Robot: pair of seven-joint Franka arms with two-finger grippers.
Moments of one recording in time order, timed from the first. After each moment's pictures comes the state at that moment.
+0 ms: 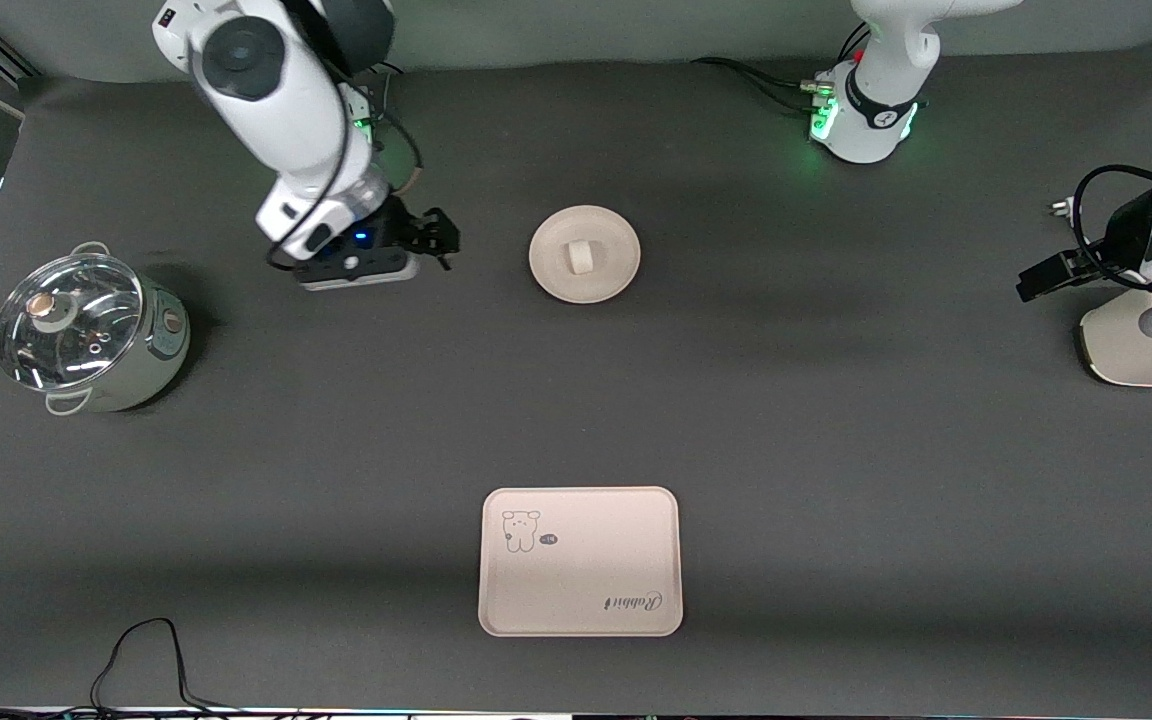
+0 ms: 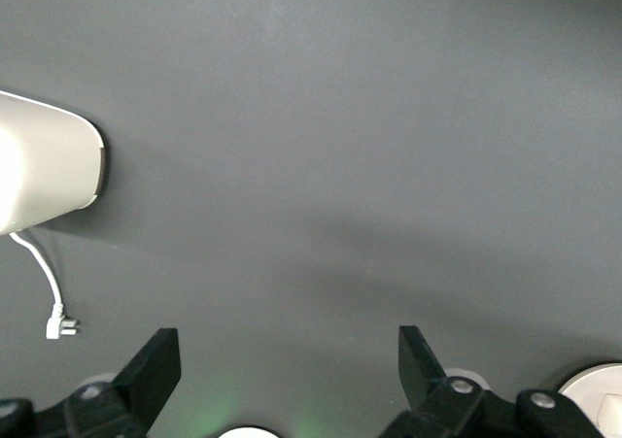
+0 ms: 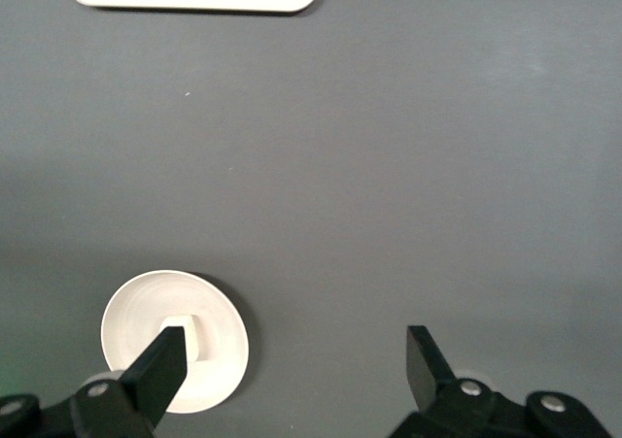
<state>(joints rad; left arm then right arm) 0.06 -0.04 -0.05 -1.77 0.01 1.62 -0.25 1.01 -0.03 -0.40 -2.00 0.05 2.01 0.52</state>
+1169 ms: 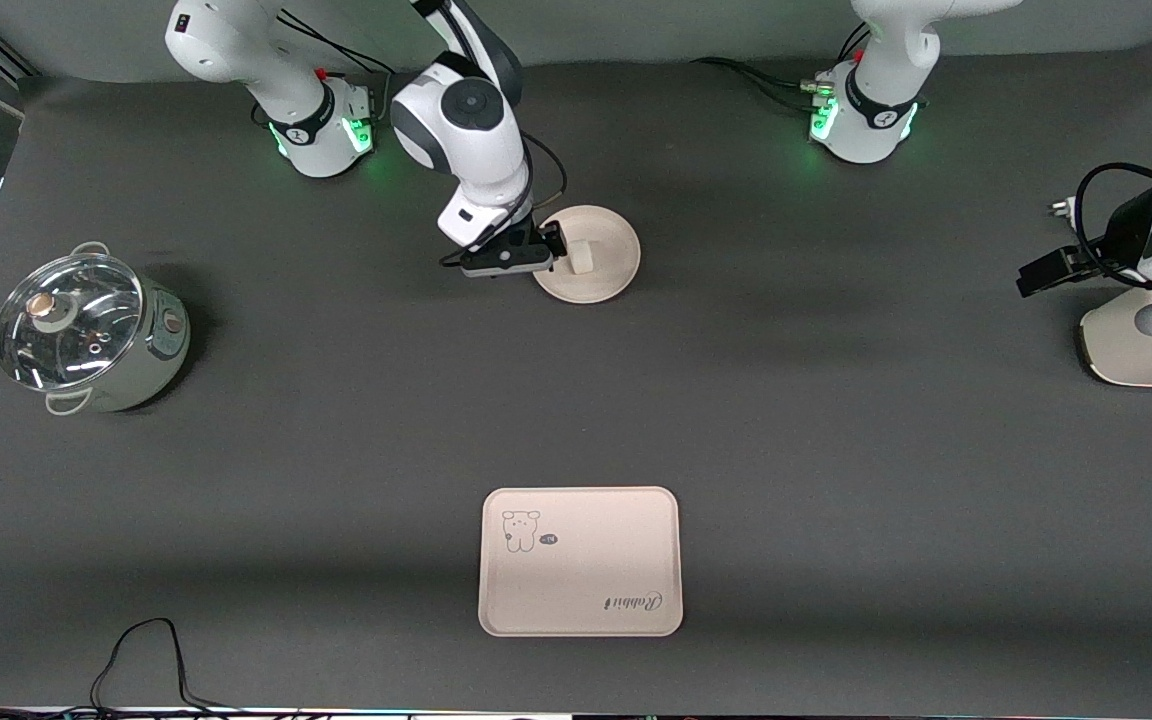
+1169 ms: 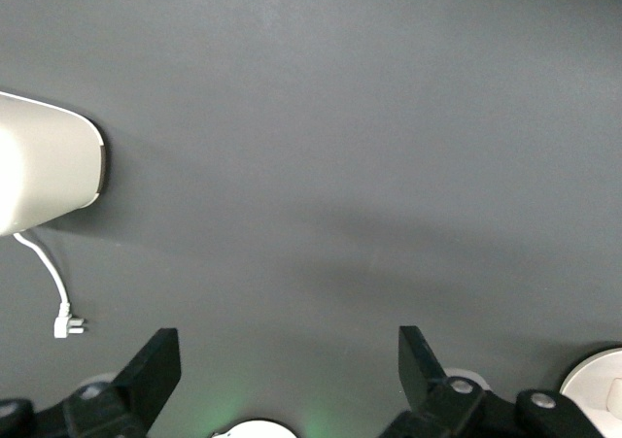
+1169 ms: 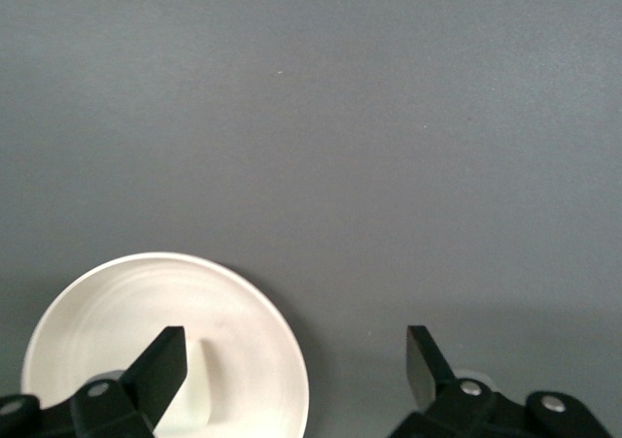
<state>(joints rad) 0.07 -0.04 -0.05 -1.77 0.01 1.60 -0.22 1.27 0.22 -0.40 -2.26 0.05 2.52 0.78</state>
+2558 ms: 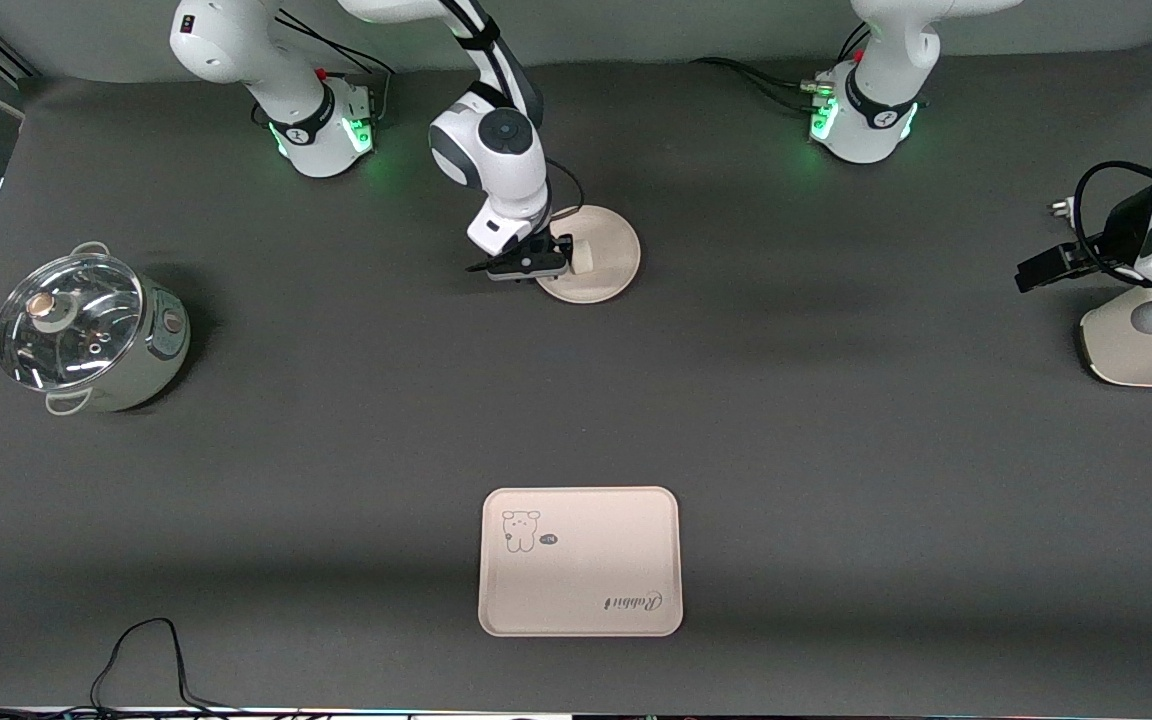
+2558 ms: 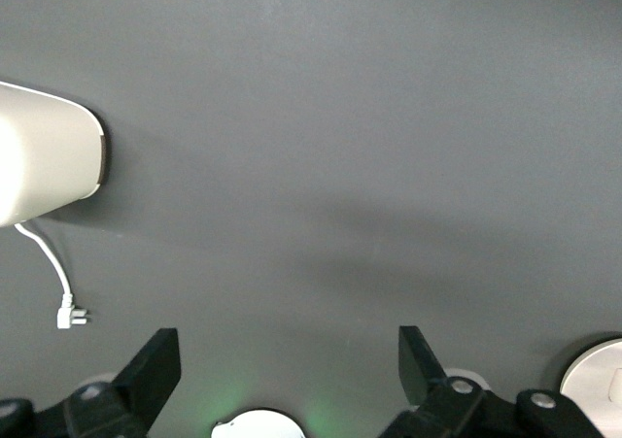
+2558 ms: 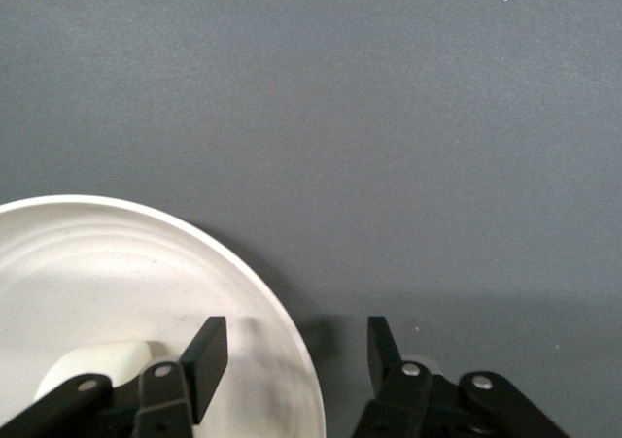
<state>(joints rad) 0.07 -0.04 -0.05 -1.77 0.01 1.58 -0.21 1.35 0.40 -0.38 -2.31 0.18 2.71 0.79</state>
